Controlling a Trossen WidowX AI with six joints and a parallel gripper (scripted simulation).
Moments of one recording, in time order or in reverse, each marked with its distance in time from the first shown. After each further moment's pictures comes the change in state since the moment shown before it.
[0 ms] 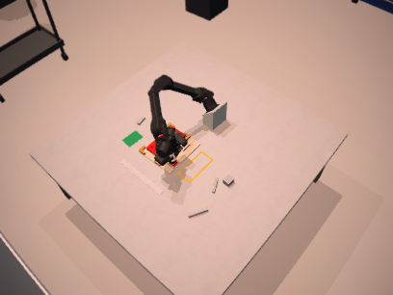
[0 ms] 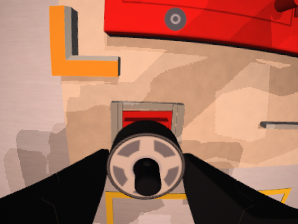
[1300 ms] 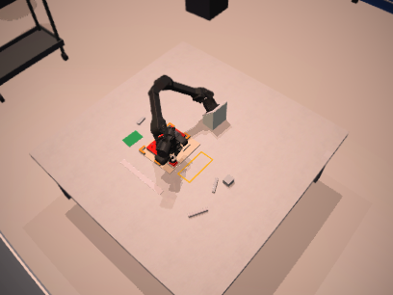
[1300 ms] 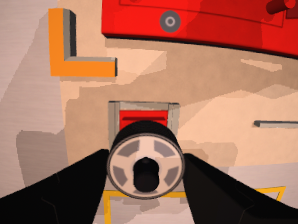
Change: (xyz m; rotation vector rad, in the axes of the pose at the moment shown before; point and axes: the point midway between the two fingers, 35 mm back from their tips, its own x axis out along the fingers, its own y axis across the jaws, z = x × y) arm -0.005 -0.001 0.001 0.003 -0.005 -0.008
